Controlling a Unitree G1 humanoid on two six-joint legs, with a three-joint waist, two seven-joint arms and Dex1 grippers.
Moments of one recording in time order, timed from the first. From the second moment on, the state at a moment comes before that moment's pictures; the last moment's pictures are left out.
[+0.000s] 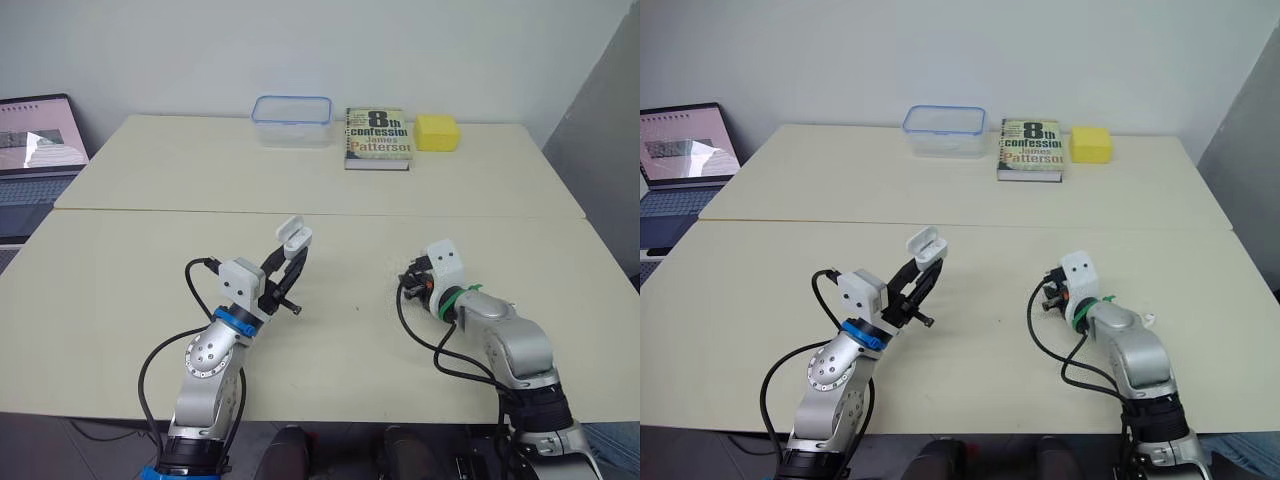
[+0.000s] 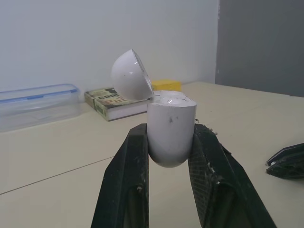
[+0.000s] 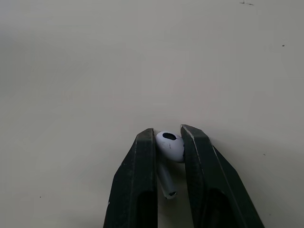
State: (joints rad) left arm -0.09 0.20 0.00 -0.11 -0.24 -0.18 -0.51; right arm -0.34 -0.29 0.06 -0.24 0.19 0.93 0.33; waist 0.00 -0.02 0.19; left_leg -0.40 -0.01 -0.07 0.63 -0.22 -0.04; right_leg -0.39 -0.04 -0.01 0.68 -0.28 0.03
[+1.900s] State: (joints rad) left arm 0.04 0.21 -0.08 -0.31 -0.25 -0.04 -0.49; right arm -0.18 -1.23 0.25 -0.51 0.02 0.60 1.16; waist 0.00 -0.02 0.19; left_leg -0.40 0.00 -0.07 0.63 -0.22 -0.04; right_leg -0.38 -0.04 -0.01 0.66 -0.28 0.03
